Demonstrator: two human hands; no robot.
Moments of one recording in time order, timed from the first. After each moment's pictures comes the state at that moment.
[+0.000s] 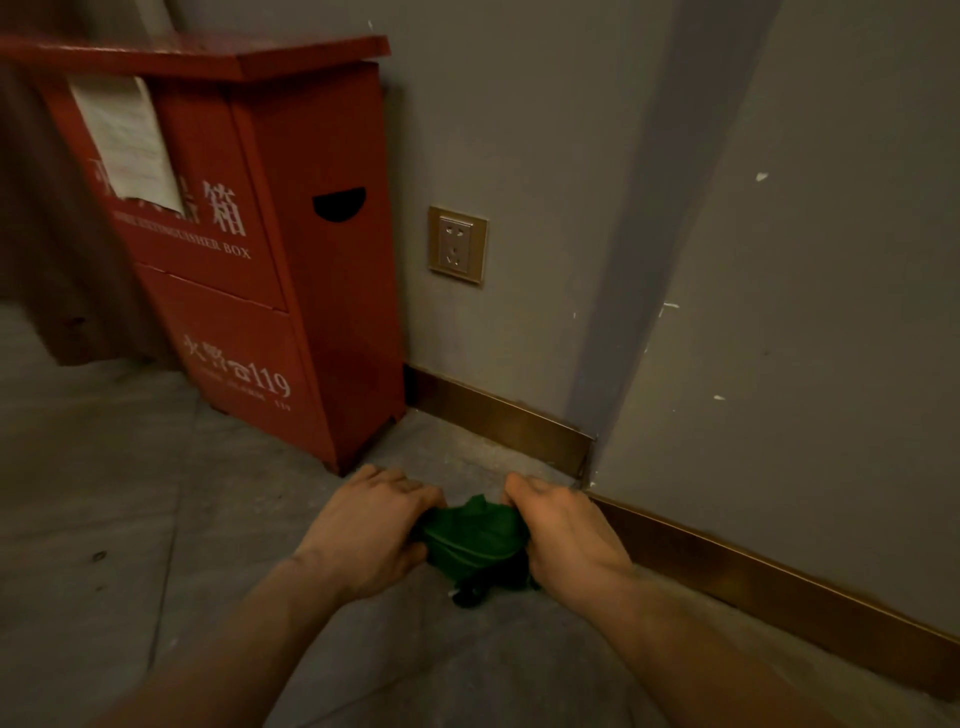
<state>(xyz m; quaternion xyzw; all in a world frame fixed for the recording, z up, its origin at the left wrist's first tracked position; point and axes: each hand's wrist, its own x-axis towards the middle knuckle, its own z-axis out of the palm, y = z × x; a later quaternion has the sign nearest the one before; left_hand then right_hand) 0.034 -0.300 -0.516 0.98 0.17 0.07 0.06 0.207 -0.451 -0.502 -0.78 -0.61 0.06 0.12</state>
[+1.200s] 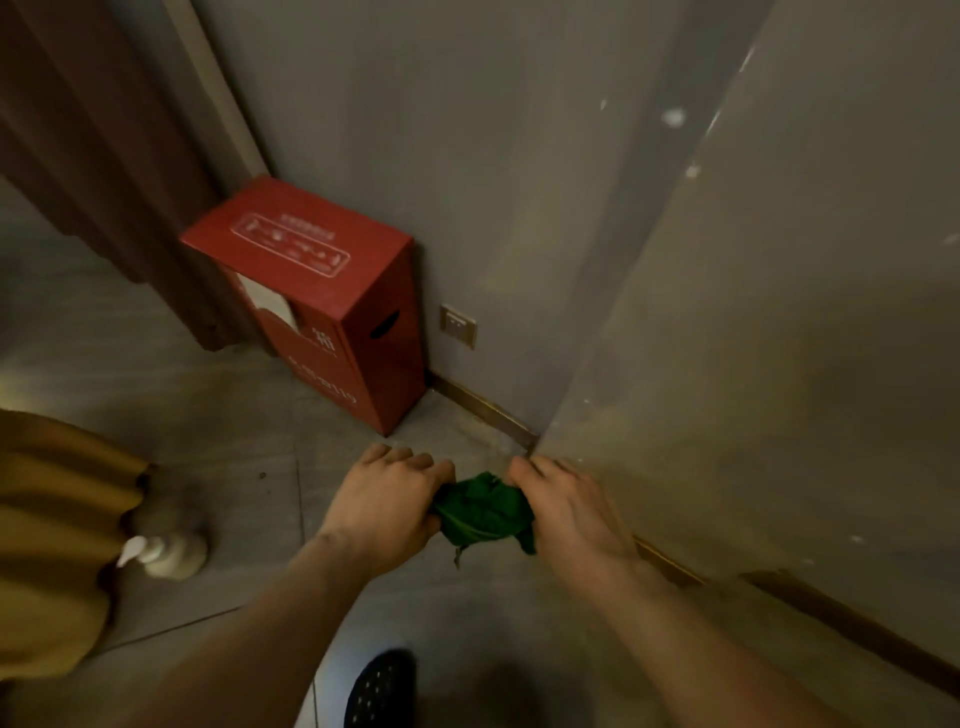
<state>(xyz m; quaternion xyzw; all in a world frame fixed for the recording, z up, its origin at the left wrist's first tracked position) 0.023 -0.408 -0.089 0.96 0.26 -0.05 0.11 0.197 -0.541 -0.075 -0.77 -0.62 0.15 0.07</state>
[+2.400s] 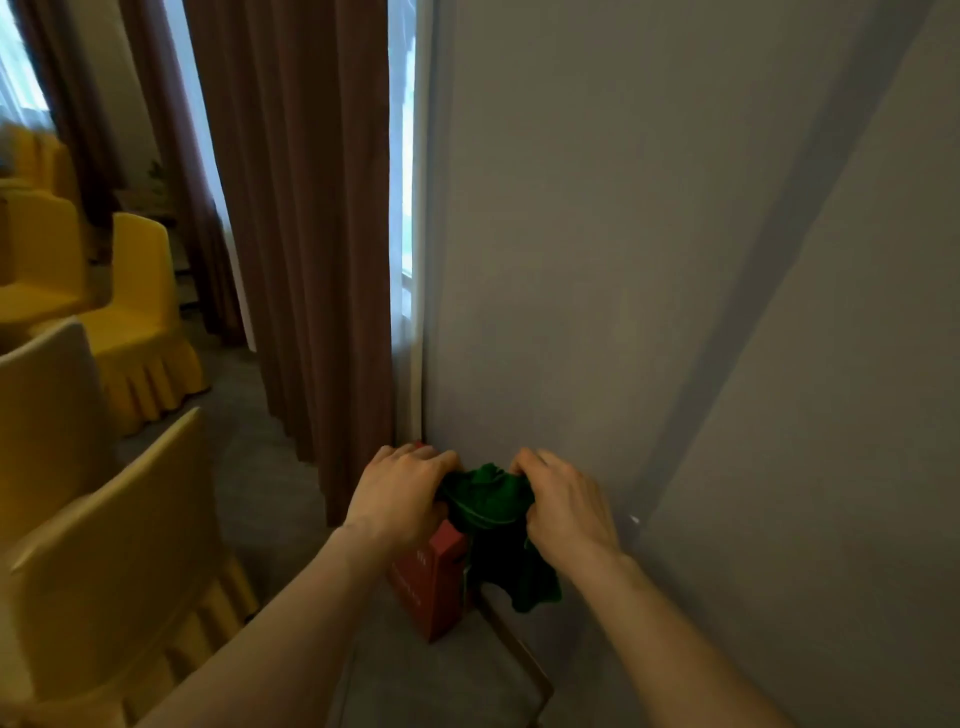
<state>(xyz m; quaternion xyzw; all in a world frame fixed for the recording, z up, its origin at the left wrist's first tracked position) -0.047 -0.405 0.379 0.88 0.44 0.18 -0.01 0.147 -0.484 0.399 -0.68 -0.70 -0.04 0.21</state>
